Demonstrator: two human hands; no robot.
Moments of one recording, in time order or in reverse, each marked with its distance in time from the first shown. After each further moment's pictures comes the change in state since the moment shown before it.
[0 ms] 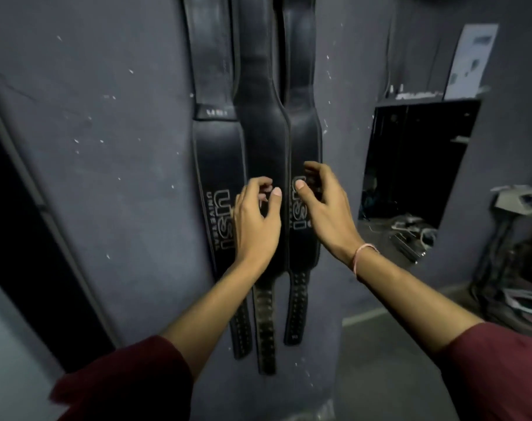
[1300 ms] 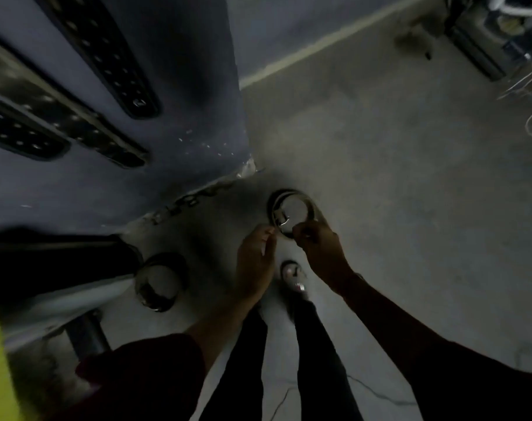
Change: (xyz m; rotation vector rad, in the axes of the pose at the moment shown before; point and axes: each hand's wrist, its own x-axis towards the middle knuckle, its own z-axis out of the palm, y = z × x) left_hand -0.529 -0.253 0.269 0.142 -0.805 -0.835; right_hand -0.418 0.482 -0.103 -0.162 -0.303 1.198
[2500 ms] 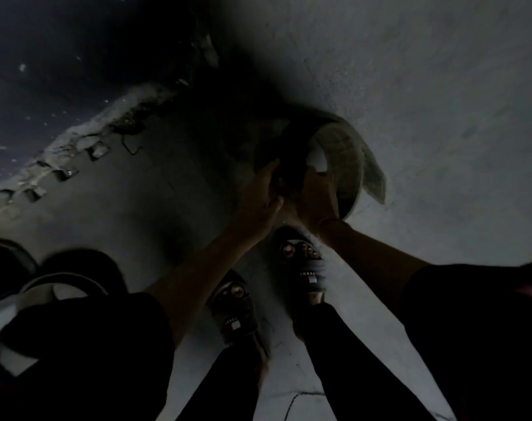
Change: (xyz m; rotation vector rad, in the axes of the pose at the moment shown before) left_hand 0.253 -0.345 0.244 -0.016 -0.462 -0.091; right_hand 0.361 0.350 0.183 -0.462 0.047 0.144
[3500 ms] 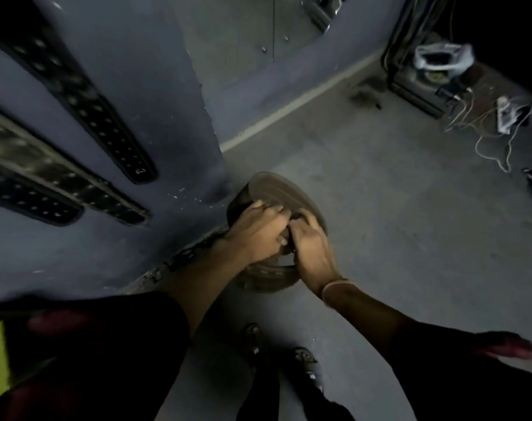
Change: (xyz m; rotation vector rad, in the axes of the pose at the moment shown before) left_hand -0.360 0.488 -0.154 1.218 -0.020 0.503; right_hand -0.425 -0.201 -0.392 -0.098 0.306 -0.540
